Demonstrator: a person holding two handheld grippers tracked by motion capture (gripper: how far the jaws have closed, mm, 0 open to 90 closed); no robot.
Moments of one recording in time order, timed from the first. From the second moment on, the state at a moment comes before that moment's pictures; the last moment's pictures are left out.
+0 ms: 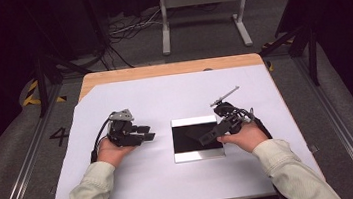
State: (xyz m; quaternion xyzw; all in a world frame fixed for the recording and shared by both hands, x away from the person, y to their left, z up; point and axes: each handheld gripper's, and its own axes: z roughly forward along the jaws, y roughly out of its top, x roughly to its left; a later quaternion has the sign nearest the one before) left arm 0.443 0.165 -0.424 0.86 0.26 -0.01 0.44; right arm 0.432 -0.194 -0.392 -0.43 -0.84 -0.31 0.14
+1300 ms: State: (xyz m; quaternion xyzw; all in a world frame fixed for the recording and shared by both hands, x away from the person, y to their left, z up) left arm 0.443 0.161 -0.425 0.86 0.26 -0.01 0.43; right arm 0.420 -0.193 -0.379 -0.42 -0.86 -0.28 0.12
